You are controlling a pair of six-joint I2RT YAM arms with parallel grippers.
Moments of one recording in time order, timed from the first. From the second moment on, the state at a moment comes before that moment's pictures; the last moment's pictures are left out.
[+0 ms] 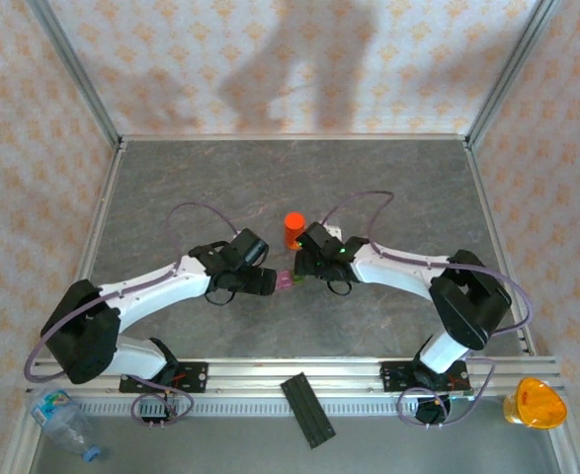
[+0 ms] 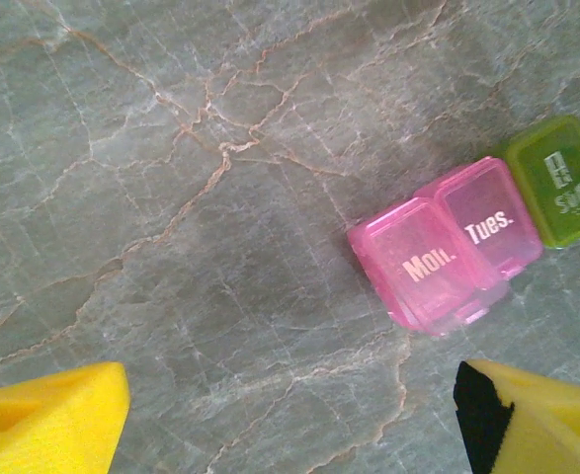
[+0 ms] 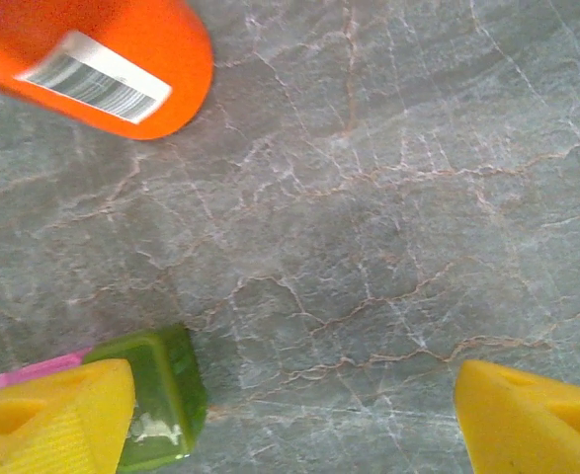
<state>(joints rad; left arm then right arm) -0.70 1.35 0.82 -0.63 -0.08 -0.57 0.83 1.60 0.96 -0.49 0.18 0.85</state>
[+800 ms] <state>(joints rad) -0.70 1.39 0.81 -0.59 -0.02 -0.57 0.84 1.70 1.00 -0.47 0.14 0.84</state>
